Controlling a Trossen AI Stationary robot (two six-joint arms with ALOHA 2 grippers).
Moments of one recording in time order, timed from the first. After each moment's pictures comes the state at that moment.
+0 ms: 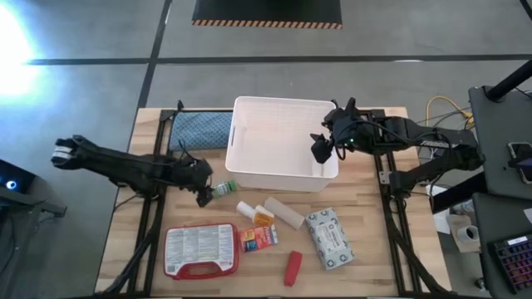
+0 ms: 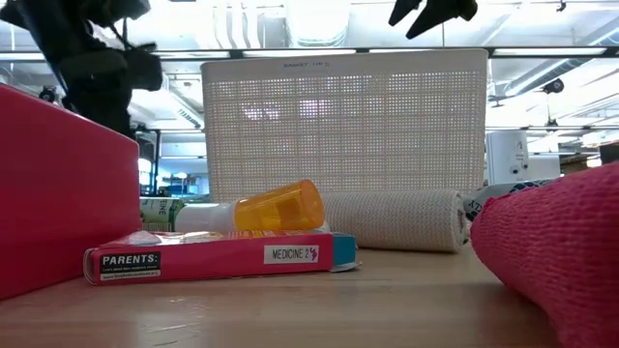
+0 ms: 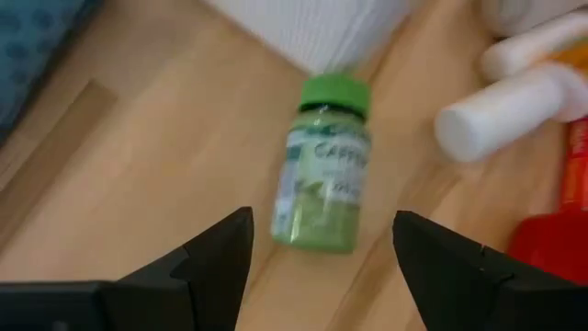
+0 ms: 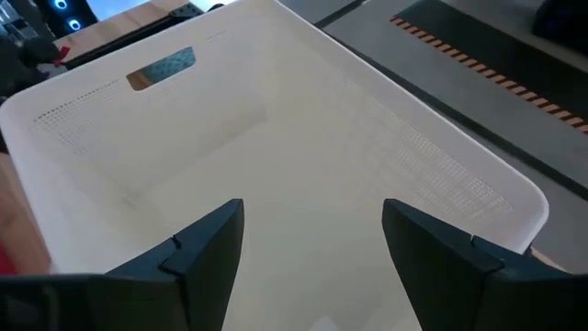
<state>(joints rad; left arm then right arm) -0.13 0.97 0.64 -0.73 -0.24 -0.65 -0.03 1.27 1.43 -0.94 0.55 0.52</state>
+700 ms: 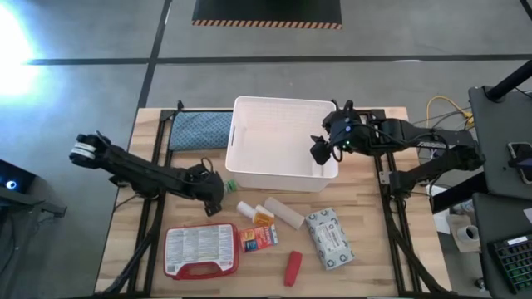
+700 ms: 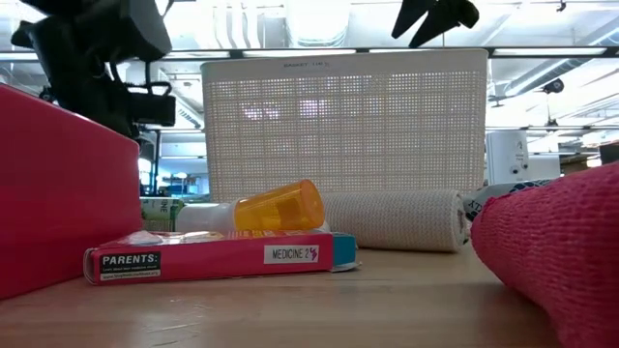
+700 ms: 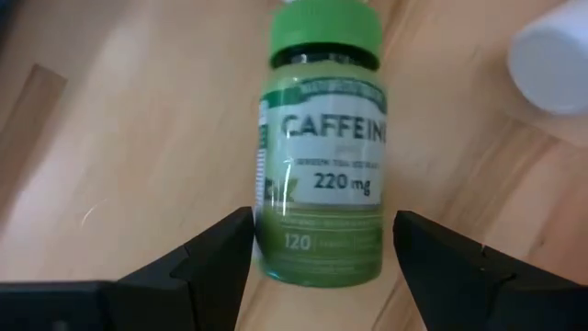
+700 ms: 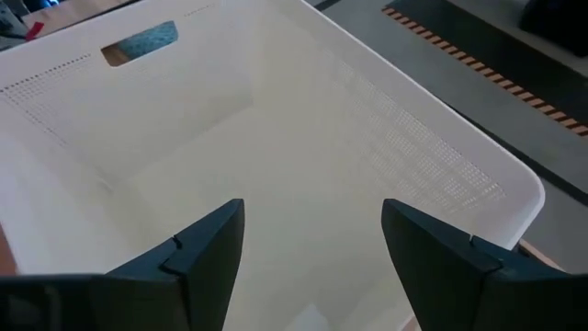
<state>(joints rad) -0.22 1.27 0.63 -0.62 -0.32 -0.64 -0.04 1.27 1.39 -0.94 0.55 0.52</state>
